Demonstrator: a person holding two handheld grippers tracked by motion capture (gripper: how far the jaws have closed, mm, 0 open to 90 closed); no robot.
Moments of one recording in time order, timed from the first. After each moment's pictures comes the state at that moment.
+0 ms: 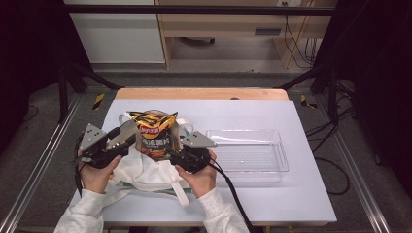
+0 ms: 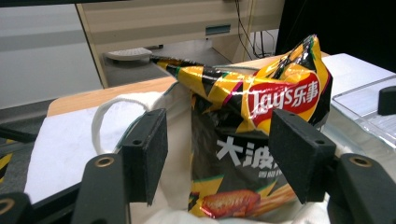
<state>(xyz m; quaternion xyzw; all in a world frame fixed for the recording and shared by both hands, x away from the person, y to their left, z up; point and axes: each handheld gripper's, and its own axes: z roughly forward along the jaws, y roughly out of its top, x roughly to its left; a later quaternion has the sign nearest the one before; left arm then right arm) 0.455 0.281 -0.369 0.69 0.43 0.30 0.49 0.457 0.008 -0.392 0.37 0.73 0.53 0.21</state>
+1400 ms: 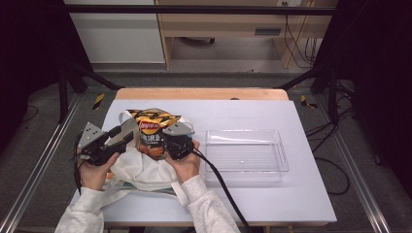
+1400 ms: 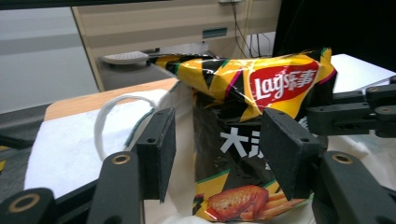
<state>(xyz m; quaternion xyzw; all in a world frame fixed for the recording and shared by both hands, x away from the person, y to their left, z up) 0.466 0.293 -0.380 0.69 0.42 0.30 0.50 0.501 0.053 -0.404 0.36 0.75 0.51 0.22</state>
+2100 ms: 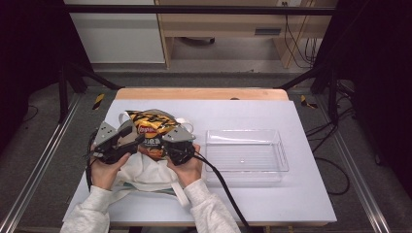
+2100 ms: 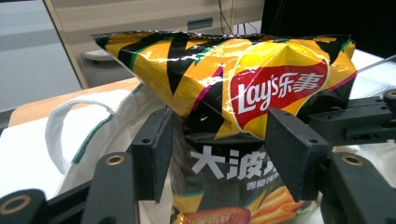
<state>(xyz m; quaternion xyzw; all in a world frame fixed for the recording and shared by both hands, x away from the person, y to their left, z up) 0.478 0.270 -0.389 0.72 0.40 0.29 0.49 0.486 0.048 -0.405 0.32 0.77 0.51 0.22</state>
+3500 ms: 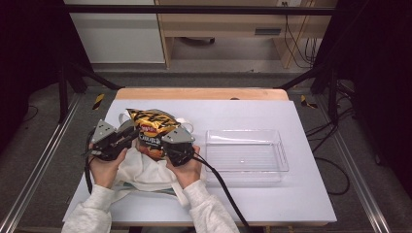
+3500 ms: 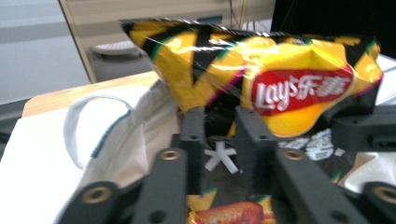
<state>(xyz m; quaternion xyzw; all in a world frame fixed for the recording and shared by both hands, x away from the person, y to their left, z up) 0.482 0.280 -0.387 0.70 0.42 0.29 0.49 0.483 0.049 -0.406 0.32 0.76 0.51 0.23</state>
